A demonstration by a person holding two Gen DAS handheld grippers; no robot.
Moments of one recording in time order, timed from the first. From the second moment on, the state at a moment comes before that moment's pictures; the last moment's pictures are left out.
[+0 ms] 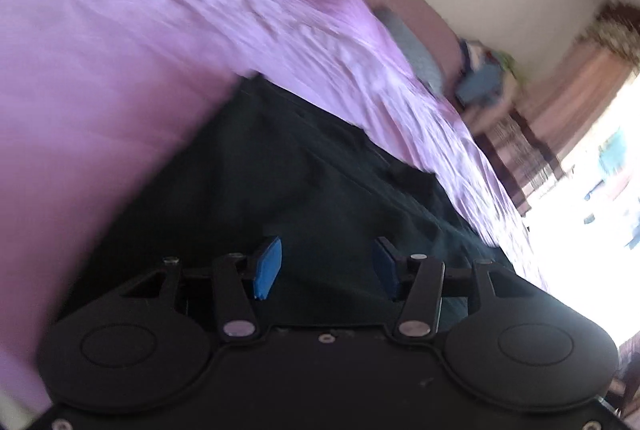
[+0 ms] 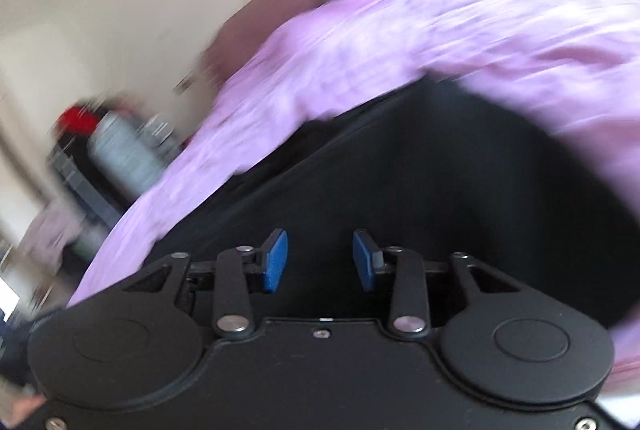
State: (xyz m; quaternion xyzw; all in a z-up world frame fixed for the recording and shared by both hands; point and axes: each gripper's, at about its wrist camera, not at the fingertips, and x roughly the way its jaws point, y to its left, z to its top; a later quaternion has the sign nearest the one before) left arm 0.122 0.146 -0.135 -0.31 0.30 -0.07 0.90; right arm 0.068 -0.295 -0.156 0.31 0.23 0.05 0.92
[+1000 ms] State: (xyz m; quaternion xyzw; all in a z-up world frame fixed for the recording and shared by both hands) left arm 0.108 0.102 -0.113 -0.20 0.34 -0.09 0.92; right arm 0.210 -0.167 -0.063 0.19 0.25 0.14 0.94
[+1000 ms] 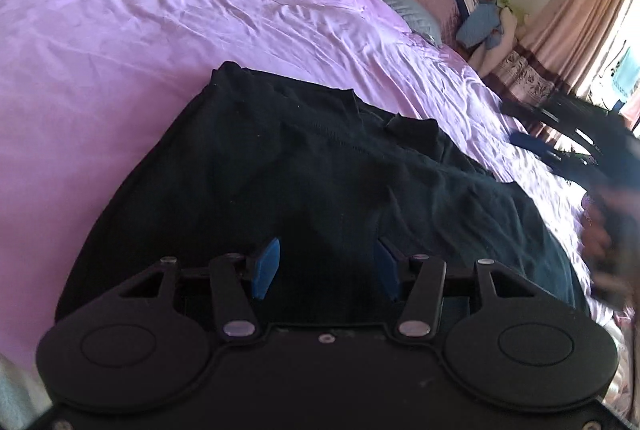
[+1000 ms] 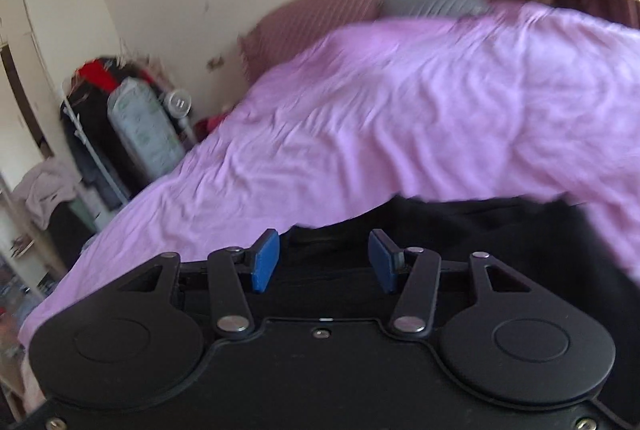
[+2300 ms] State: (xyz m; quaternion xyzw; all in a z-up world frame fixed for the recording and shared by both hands) left arm 0.131 0.075 -0.119 -0.14 0.39 -0.09 0.91; right arm 0.146 -0.123 -0.132 0.19 0.37 0.10 0.90
